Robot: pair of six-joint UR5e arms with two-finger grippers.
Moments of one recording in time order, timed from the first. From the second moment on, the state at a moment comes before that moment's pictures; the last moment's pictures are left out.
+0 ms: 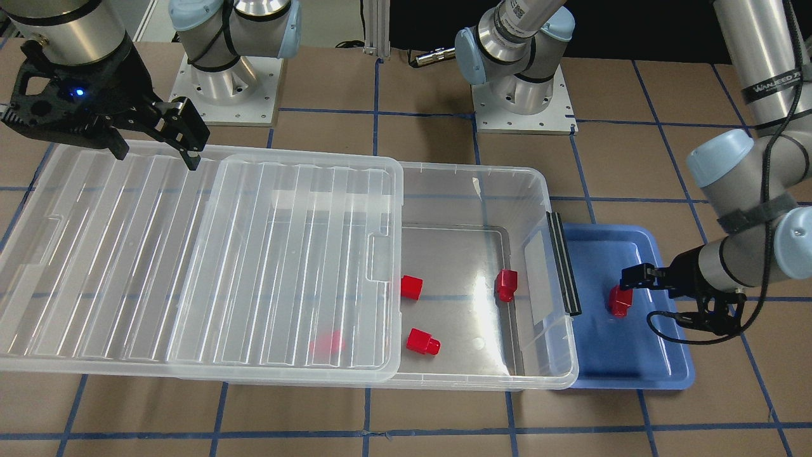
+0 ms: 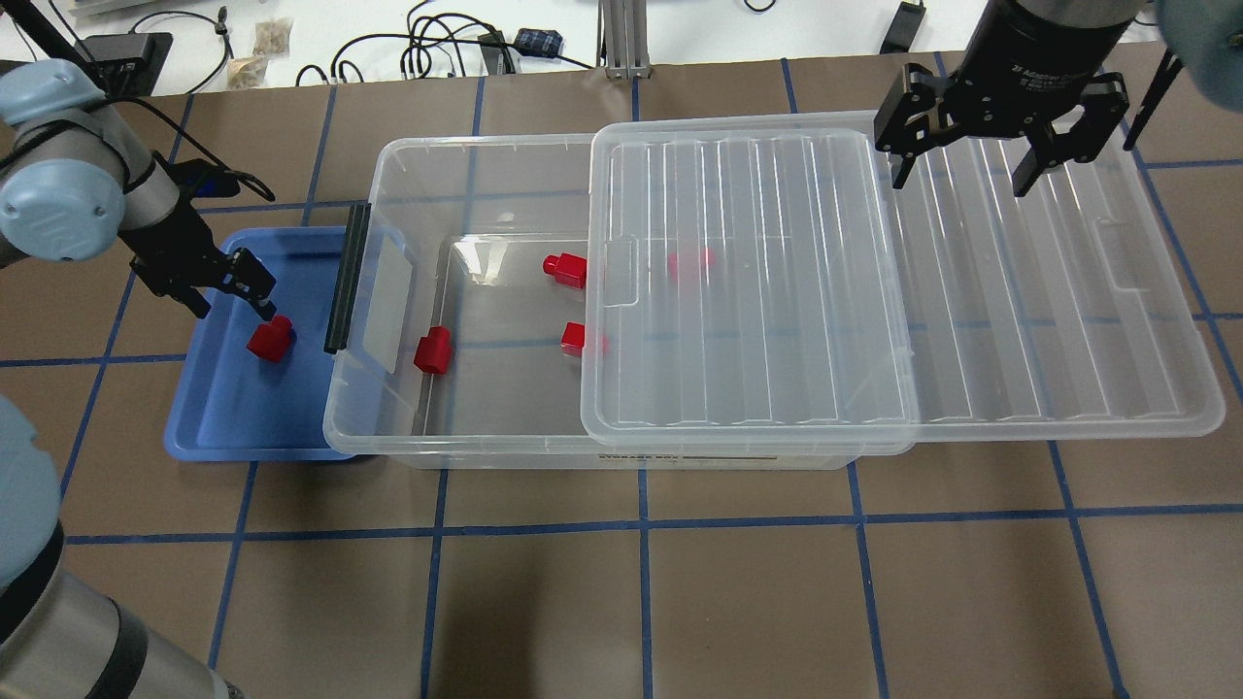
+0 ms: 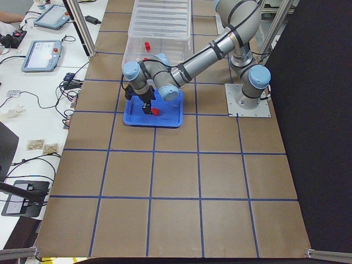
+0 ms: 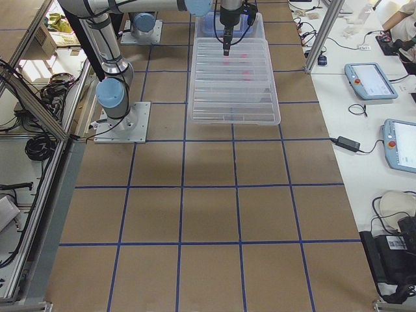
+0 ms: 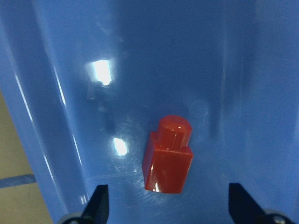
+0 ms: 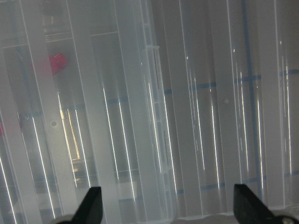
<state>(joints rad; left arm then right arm) -1.16 -2.00 -1.59 -1.32 1.60 0.53 1.54 -1.55 1.48 -1.51 -1.58 0.12</state>
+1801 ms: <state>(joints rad) -1.48 -1.61 -1.55 -1.58 1.61 0.20 1.54 -1.55 1.48 -1.52 -1.58 0.11</state>
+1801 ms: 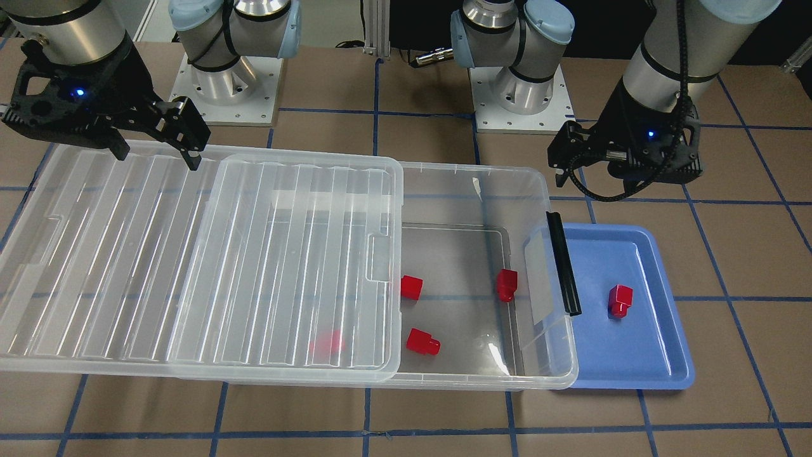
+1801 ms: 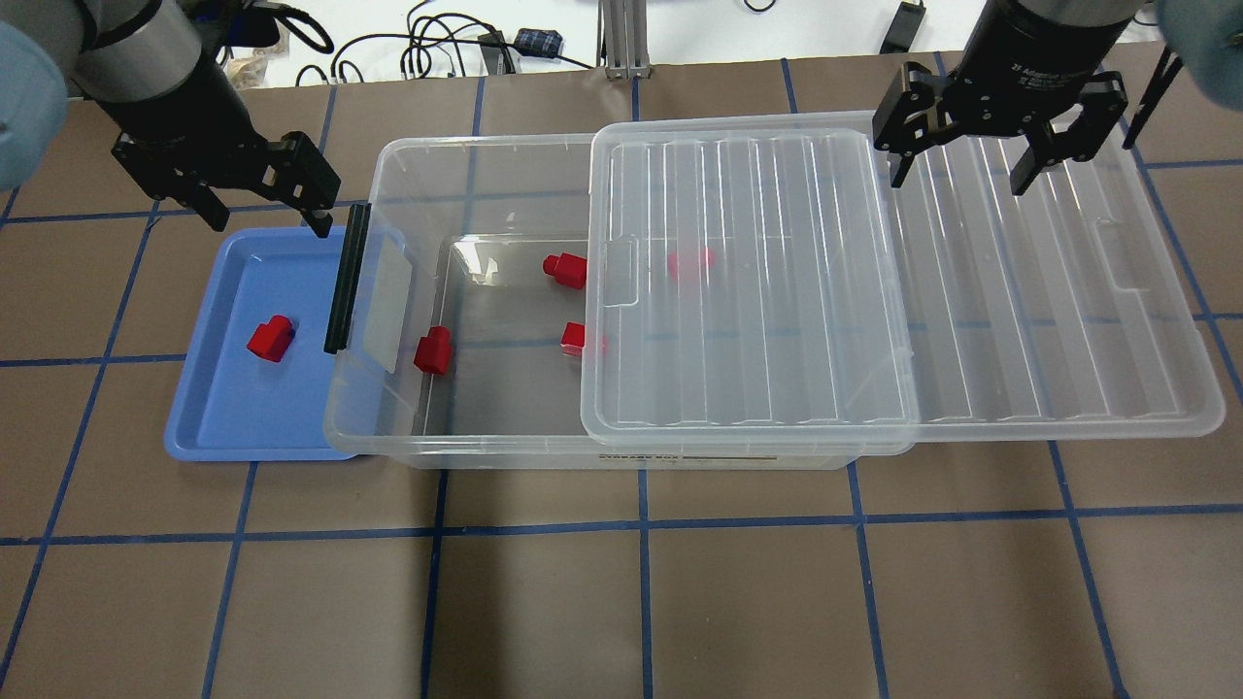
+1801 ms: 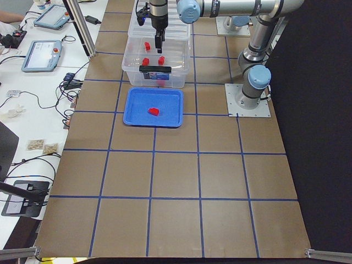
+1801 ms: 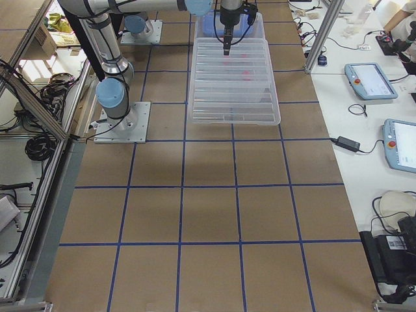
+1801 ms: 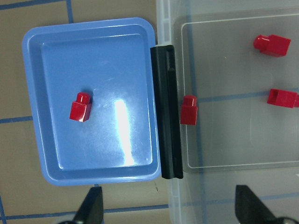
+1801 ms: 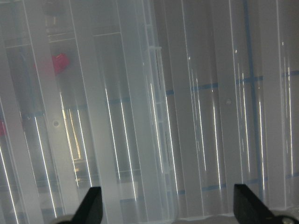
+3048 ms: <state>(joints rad) -1.49 -1.59 -1.58 -1.57 1.60 0.09 1.54 -1.55 1.48 -1.52 -1.58 0.11</state>
